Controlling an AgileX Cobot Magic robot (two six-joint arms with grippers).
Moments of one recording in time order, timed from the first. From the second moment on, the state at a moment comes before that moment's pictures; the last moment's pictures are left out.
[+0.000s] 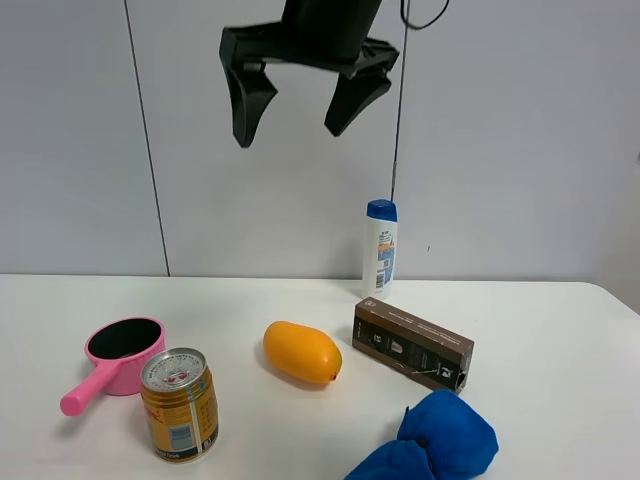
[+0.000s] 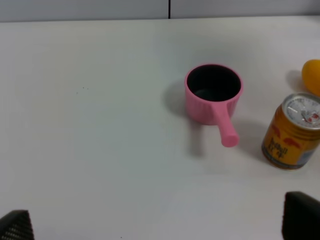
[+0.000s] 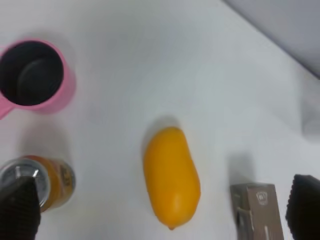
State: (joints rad) left arm 0.03 0.00 -0.51 -0.03 1.05 0.02; right arm 0.71 1.94 -2.08 0.00 1.15 -0.03
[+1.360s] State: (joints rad) left arm 0.03 0.00 -0.51 -0.03 1.05 0.02; right arm 0.33 1.15 -1.19 -0.08 1.20 0.11
